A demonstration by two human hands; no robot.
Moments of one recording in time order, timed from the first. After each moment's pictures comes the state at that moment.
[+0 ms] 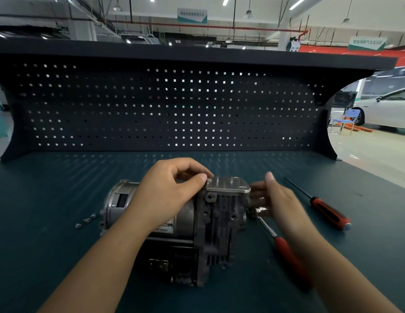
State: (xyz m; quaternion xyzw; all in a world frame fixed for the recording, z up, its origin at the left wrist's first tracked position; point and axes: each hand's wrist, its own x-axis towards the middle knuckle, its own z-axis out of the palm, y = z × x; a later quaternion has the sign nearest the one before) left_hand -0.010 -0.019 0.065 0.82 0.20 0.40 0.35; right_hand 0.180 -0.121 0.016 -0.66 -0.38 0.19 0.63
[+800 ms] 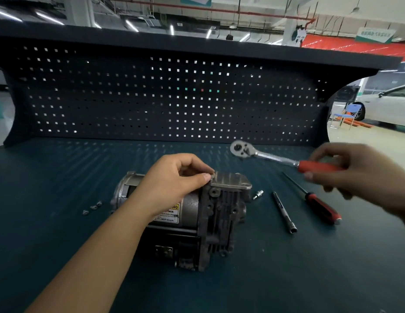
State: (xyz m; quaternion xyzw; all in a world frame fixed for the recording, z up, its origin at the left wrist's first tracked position) left_hand -0.013 -0.009 0.068 0.80 0.18 0.35 0.45; right_hand 0.224 -0.199 0.113 -0.76 -0.53 0.00 0.38
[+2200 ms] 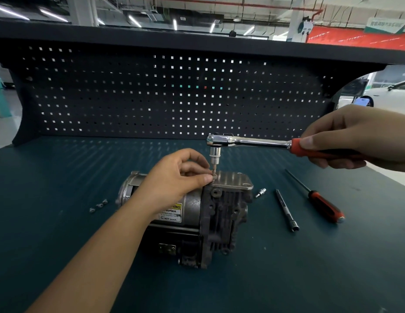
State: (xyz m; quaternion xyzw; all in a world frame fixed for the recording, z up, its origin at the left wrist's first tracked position) left_hand -0.013 -0.005 0.069 0.78 0.17 0.33 0.50; right_hand 0.213 -0.183 0.175 -0.69 -0.62 0.21 0.32
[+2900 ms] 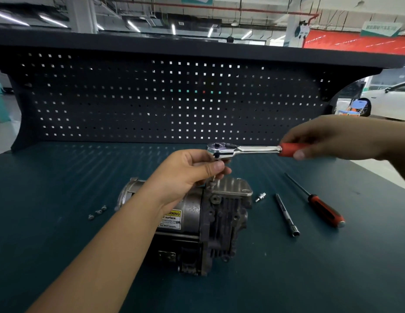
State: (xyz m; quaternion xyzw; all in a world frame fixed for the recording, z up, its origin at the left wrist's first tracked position) left_hand 0.001 -0.014 0.091 0.70 0.12 0.30 0.64; right_hand 0.231 -0.162 0.181 -0.74 -0.65 0.06 0.14
